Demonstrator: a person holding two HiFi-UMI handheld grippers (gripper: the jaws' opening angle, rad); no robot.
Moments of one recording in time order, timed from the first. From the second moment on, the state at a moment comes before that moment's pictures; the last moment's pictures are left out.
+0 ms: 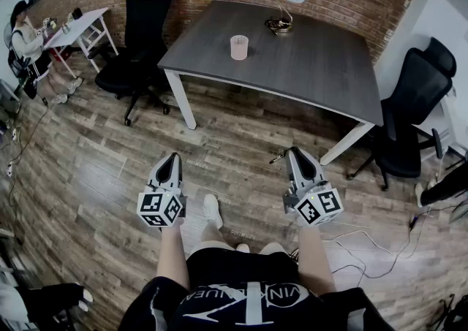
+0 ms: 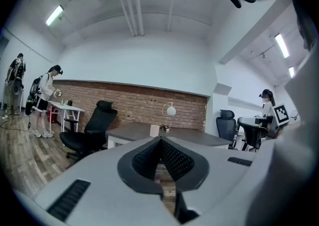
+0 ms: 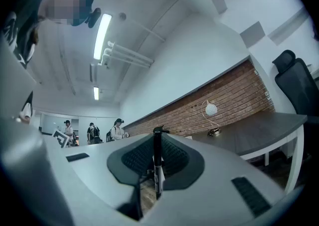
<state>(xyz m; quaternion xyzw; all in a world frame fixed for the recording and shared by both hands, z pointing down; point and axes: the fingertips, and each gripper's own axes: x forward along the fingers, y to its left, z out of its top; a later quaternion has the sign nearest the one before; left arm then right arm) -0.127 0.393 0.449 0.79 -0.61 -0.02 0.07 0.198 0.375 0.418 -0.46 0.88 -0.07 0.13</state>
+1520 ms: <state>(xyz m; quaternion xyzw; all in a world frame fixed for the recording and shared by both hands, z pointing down) -0.195 0.087 0.457 0.83 -0.55 -0.01 0.11 0.126 0.113 0.429 -0.52 0.84 -0.10 0.11</state>
